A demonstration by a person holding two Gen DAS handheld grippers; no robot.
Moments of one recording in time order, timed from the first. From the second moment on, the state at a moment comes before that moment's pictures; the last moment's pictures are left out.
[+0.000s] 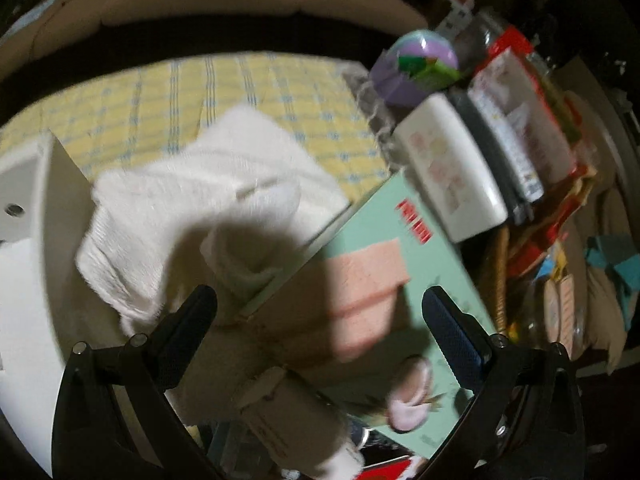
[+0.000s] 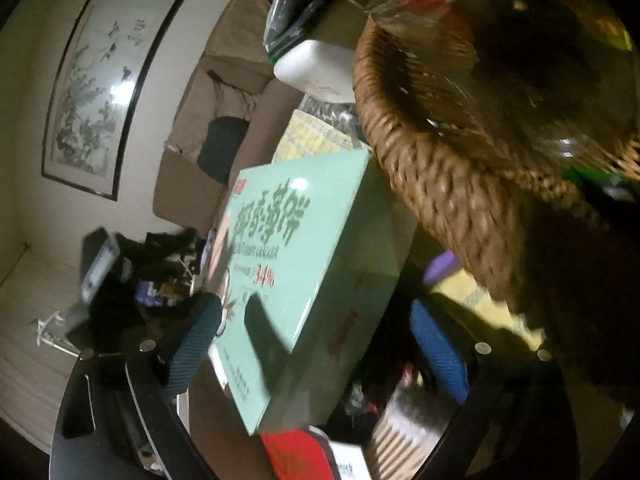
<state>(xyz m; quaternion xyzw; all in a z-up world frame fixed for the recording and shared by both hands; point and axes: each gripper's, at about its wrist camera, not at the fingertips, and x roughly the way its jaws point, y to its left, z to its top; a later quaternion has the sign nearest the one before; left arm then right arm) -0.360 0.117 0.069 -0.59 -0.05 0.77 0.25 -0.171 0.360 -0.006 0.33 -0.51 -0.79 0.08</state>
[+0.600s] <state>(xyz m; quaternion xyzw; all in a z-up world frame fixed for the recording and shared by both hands) -0.336 0.102 0.097 -0.55 -0.06 0.78 0.29 -0.164 0.341 0.049 0.27 -0.42 -0.85 0.14</state>
